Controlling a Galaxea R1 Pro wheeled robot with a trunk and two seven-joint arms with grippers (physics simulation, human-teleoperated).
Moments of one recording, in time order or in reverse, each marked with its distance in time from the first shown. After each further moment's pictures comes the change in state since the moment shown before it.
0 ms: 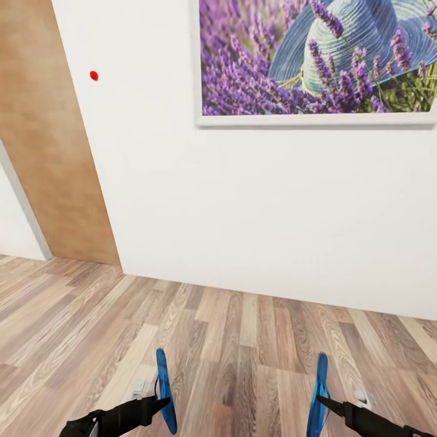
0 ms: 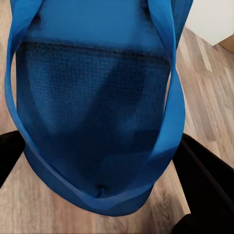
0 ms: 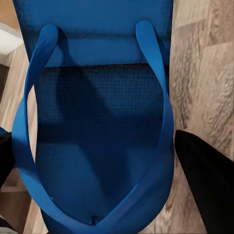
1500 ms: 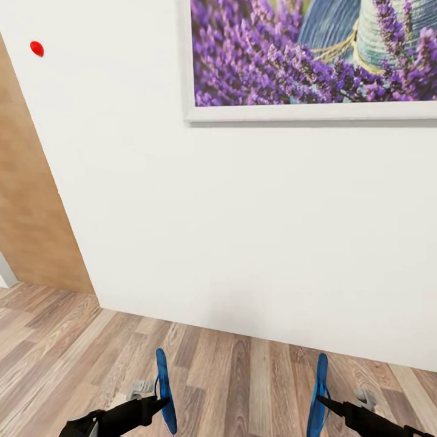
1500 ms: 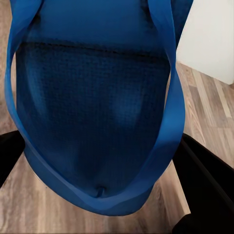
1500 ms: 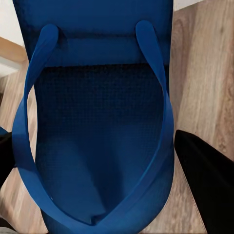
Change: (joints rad) left arm 0.000 0.000 0.000 0.000 0.000 0.000 0.000; right arm 0.000 0.000 0.000 0.000 0.000 0.000 0.000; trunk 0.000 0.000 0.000
